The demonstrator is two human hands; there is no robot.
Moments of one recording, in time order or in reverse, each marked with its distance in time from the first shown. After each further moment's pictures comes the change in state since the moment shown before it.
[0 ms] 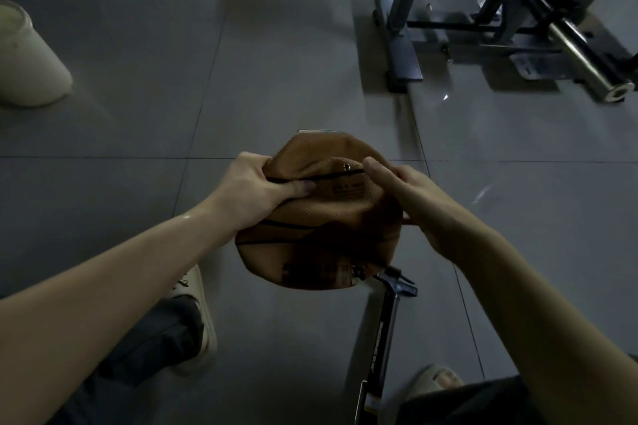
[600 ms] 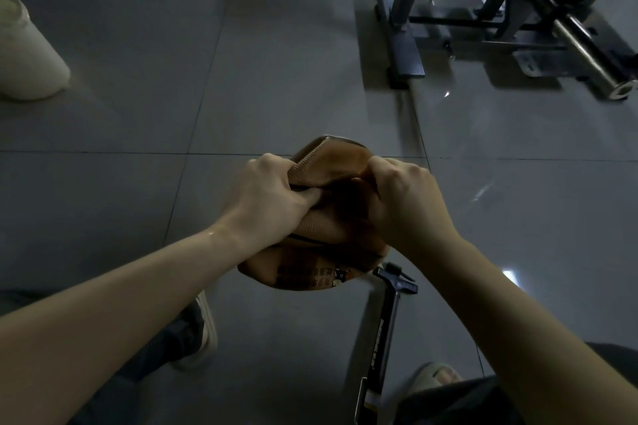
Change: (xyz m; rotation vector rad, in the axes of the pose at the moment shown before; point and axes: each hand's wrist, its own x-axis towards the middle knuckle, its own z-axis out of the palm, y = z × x) left_hand -0.012 0.003 0.019 0.387 0.166 0.219; right_hand 0.008 0.005 0.031 -0.888 0.539 -0.650
